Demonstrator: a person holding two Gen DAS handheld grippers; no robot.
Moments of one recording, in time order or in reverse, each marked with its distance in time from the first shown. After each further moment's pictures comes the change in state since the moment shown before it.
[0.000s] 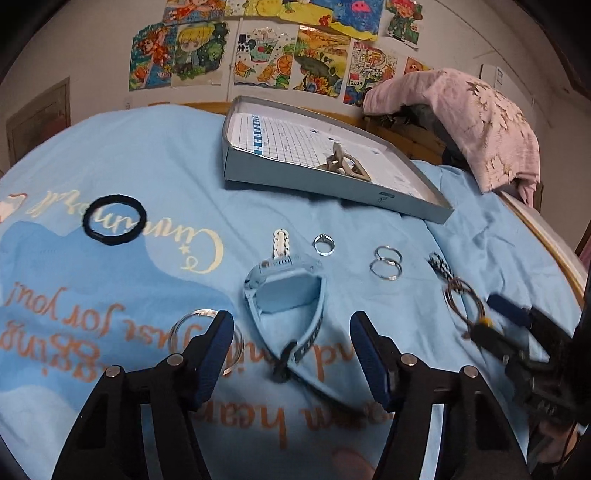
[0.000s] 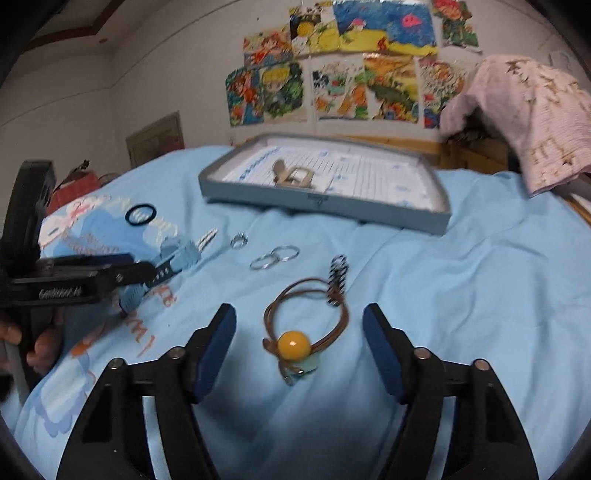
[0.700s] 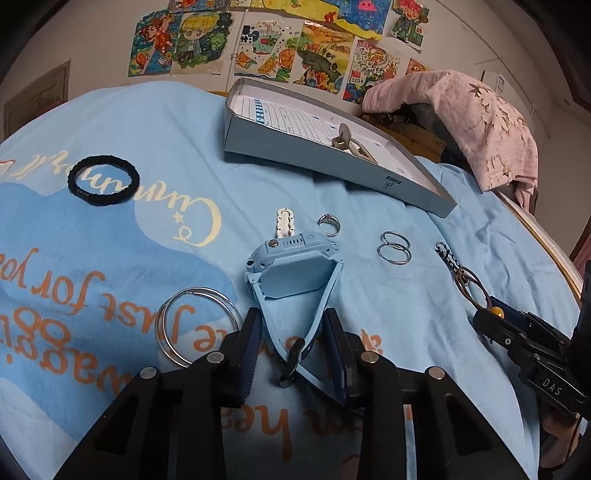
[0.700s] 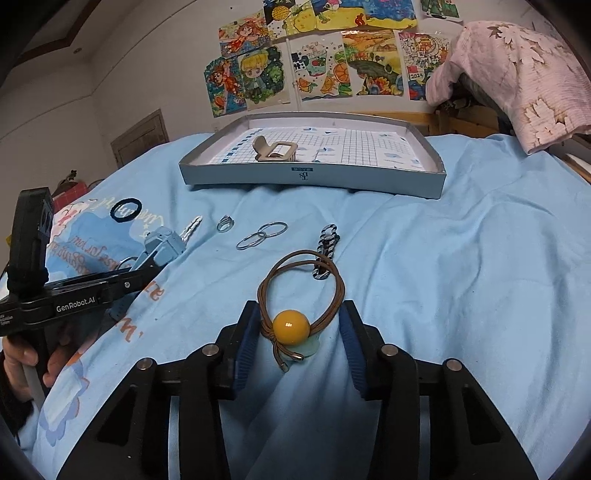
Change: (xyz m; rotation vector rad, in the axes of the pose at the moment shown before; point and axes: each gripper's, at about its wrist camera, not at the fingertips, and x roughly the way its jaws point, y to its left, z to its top) left arm 0.016 0.009 -0.021 -0.027 0.005 -0.034; right arm 0.011 -0.011 -0.011 0.089 0.052 -0.021
